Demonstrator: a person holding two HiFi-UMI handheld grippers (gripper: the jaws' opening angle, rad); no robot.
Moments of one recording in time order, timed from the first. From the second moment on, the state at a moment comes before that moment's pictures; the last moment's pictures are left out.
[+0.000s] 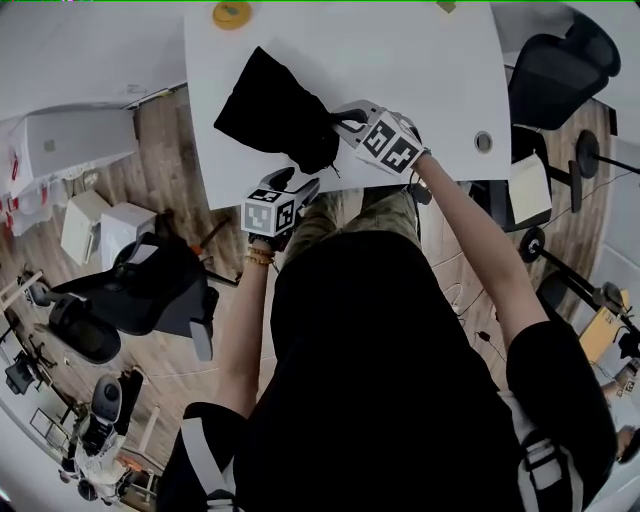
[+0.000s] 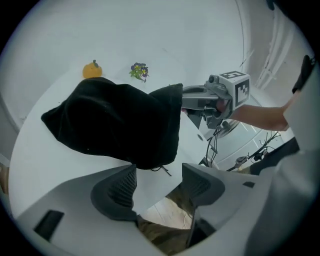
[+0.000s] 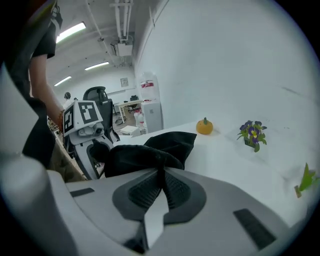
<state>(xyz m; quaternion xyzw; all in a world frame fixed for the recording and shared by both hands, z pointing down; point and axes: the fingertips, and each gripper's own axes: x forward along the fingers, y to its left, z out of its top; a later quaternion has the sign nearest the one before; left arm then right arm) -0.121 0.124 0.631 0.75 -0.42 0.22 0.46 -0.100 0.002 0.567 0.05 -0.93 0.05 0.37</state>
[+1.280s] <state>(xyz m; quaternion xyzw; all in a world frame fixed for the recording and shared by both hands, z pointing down) -0.238 -0.091 0.380 0.84 -0.42 0.33 0.14 -0.100 -0.123 0.355 0.17 -0.93 -0.03 0.32</state>
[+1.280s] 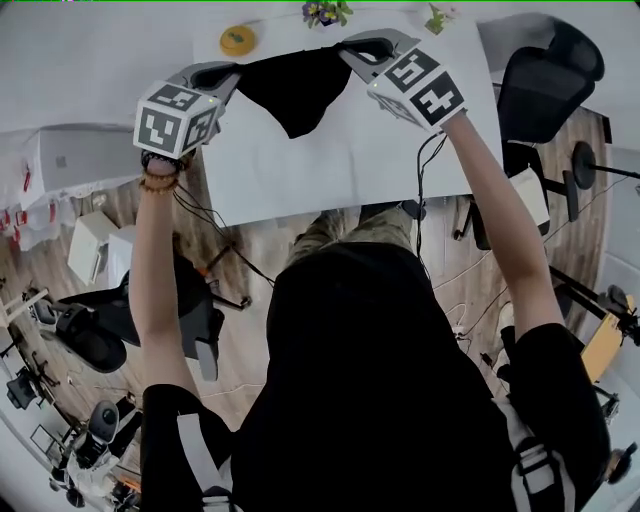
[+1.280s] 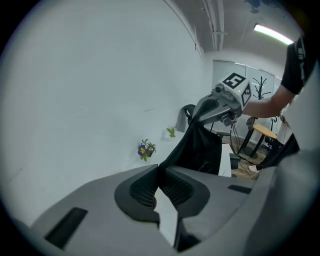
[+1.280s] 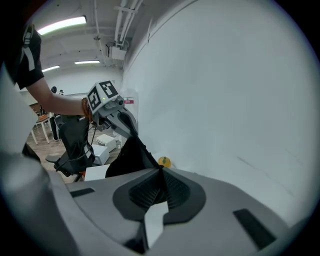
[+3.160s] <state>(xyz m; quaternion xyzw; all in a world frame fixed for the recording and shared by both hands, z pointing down) -0.061 -0.011 0.677 0.78 -0.40 0.32 0.37 0.078 -0.044 0.679 0.26 -0.80 0.18 0.51</state>
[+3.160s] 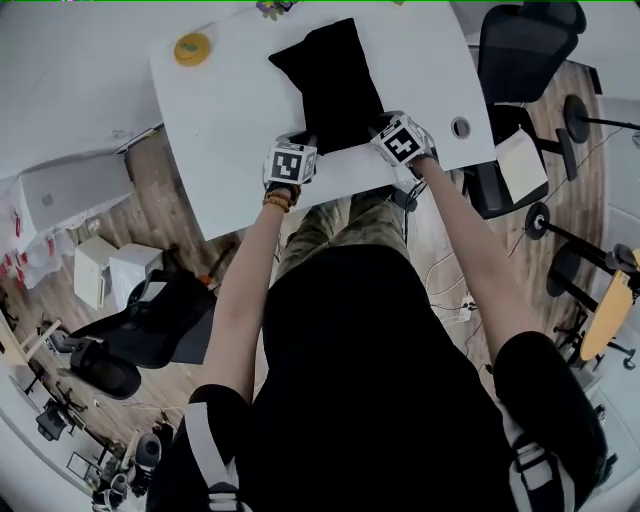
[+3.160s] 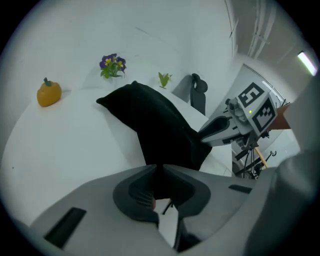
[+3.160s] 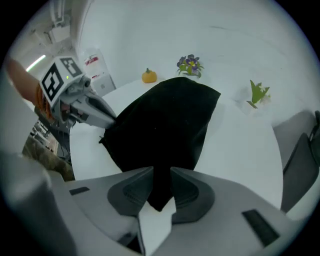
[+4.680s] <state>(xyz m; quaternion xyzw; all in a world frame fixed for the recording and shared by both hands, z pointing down) -0.124 -0.073 0.216 0.74 -0.65 -0.05 -0.15 -0.016 -0.092 0.178 0.48 -0.86 -0.17 -0.06</state>
